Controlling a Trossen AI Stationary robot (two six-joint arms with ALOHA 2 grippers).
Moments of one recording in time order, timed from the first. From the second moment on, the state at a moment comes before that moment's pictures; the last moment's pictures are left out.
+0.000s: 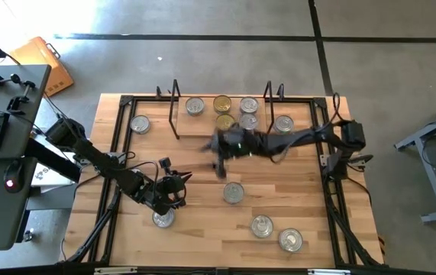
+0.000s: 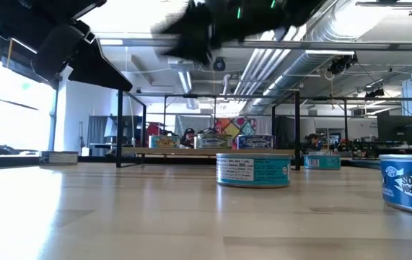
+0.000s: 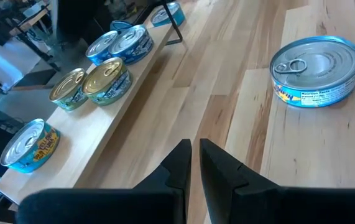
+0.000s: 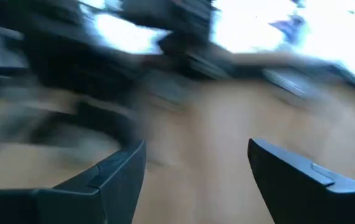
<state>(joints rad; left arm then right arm) -0.57 1.43 0.68 -0.13 -1.01 -0.32 -0.02 1.80 1.20 0.27 -0.15 0.00</state>
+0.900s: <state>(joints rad) -0.47 1.68 0.68 0.17 -0.93 -0.31 0.36 1.69 1.20 -0.70 0.19 0.29</state>
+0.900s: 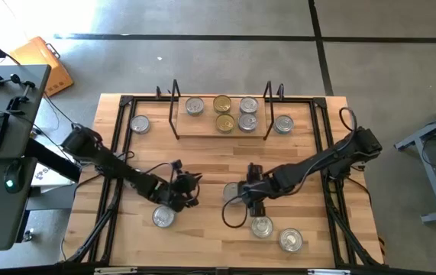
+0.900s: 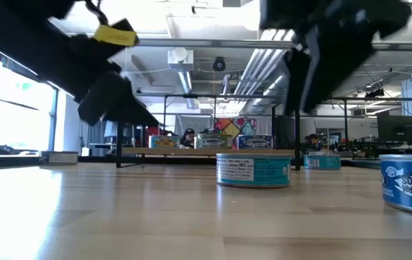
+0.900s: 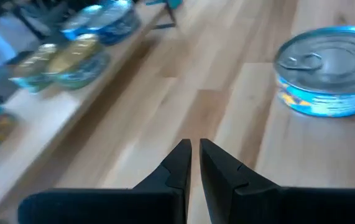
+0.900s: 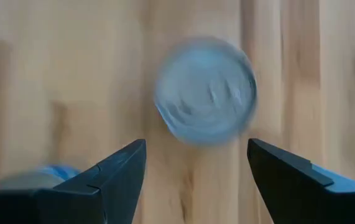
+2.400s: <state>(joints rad) -0.24 1.60 0.68 0.05 -0.01 -0.18 0.08 1.89 0.80 0.56 -0.06 0.04</state>
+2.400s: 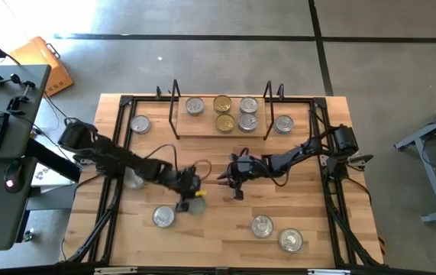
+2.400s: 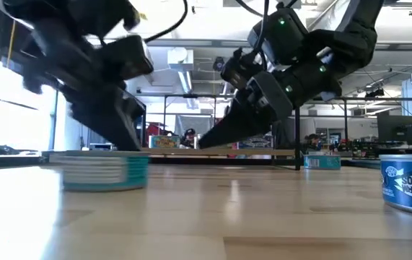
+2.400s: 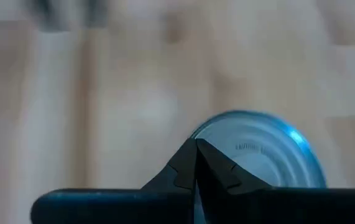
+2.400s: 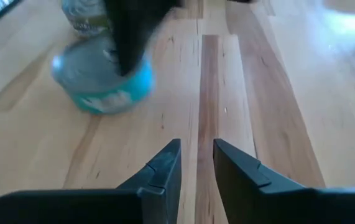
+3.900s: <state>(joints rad) -0.32 1.37 0.68 -0.16 -0.30 -0.29 -0.06 2.04 0.94 0.46 -0.08 0.20</state>
